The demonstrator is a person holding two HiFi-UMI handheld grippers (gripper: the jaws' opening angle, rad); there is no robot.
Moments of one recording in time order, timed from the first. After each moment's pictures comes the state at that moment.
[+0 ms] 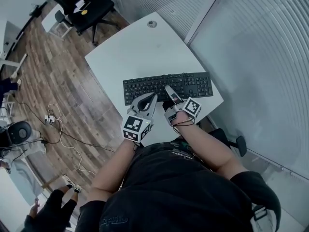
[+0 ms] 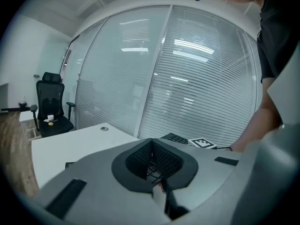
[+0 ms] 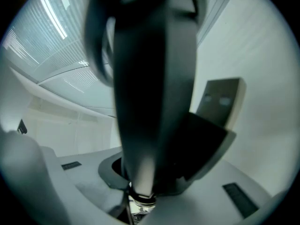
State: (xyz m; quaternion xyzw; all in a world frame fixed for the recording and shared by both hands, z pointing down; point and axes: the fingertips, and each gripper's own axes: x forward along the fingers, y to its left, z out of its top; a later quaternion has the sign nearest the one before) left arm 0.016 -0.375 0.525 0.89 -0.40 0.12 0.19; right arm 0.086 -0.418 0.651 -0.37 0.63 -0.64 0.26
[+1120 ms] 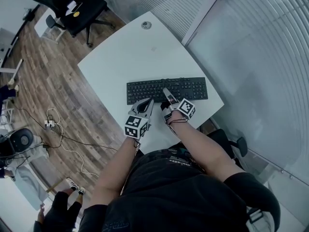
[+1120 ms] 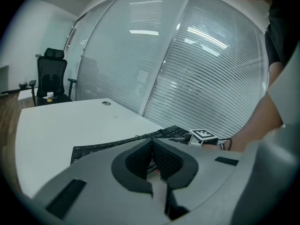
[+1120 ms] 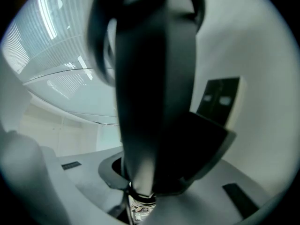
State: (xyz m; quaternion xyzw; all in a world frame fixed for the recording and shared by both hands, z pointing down) left arm 0.018 -0.407 0.647 0.86 -0.39 0.16 0.28; right arm 0.099 -0.451 0.752 -0.42 0.57 -0.66 0.25
